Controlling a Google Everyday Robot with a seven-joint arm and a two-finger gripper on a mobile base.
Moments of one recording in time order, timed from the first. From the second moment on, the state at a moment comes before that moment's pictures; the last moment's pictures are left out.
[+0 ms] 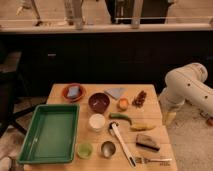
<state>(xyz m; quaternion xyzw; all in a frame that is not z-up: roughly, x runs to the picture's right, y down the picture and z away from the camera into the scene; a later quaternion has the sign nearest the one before) 0.285 0.111 0.684 -0.28 0.02 0.02 0.96</state>
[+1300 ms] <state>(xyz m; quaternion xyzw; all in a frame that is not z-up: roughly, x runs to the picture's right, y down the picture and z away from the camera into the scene) 0.231 0.086 0.678 -0.22 -0.10 -0.13 0.96</state>
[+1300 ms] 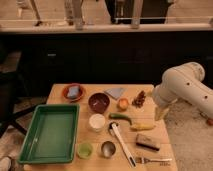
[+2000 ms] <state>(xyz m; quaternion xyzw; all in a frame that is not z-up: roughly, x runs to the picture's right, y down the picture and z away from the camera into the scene) 0.198 0.077 0.653 -0.12 -0.21 -0.36 0.90</state>
